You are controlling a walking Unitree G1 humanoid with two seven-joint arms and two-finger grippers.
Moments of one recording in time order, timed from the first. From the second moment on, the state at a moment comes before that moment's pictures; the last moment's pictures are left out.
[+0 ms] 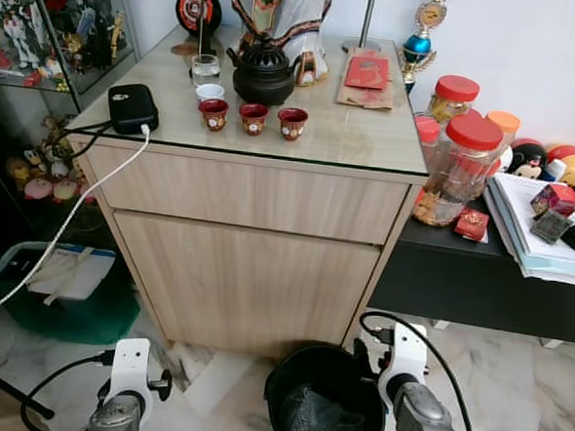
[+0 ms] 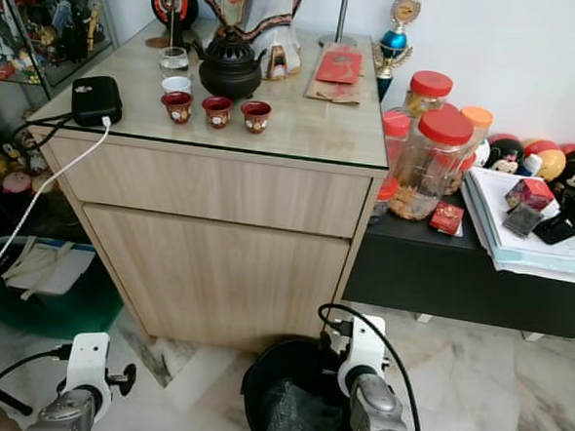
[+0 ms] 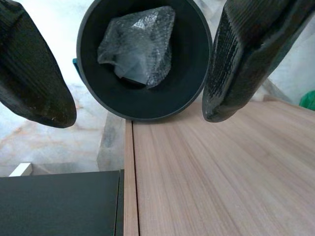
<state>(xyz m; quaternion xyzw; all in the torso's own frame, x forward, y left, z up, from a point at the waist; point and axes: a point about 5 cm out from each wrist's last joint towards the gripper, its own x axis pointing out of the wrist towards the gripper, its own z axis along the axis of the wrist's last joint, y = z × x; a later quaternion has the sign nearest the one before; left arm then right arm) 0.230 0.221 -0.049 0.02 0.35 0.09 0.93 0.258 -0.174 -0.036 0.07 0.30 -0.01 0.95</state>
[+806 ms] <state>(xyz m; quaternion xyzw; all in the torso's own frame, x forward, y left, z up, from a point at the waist) 0.232 0.233 -0.044 0.04 0.34 0.10 0.93 0.254 -0.159 -0.040 0.10 0.30 0.00 0.95</state>
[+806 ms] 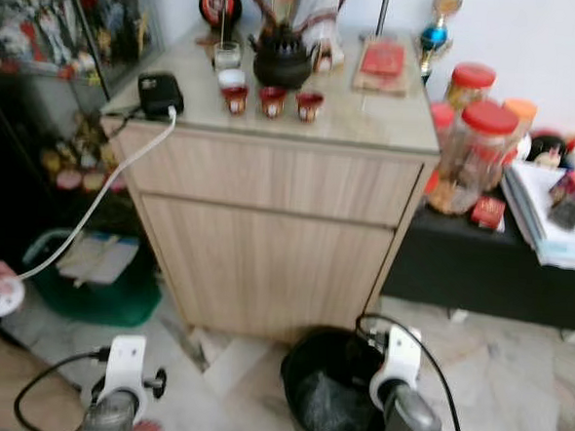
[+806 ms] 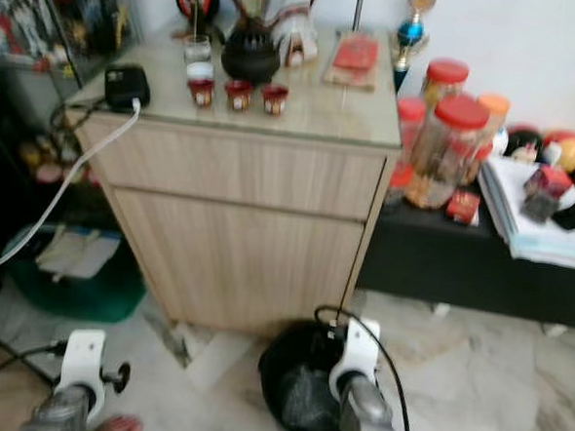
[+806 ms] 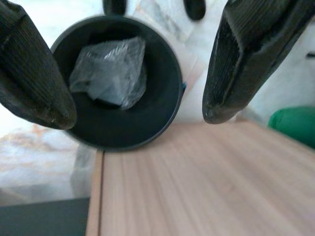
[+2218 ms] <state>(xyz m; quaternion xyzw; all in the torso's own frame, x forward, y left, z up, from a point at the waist) 0.217 0.225 -0.056 0.03 0.37 0.09 0.92 0.216 -0.177 -0.064 0.10 0.35 -0.04 0.93</state>
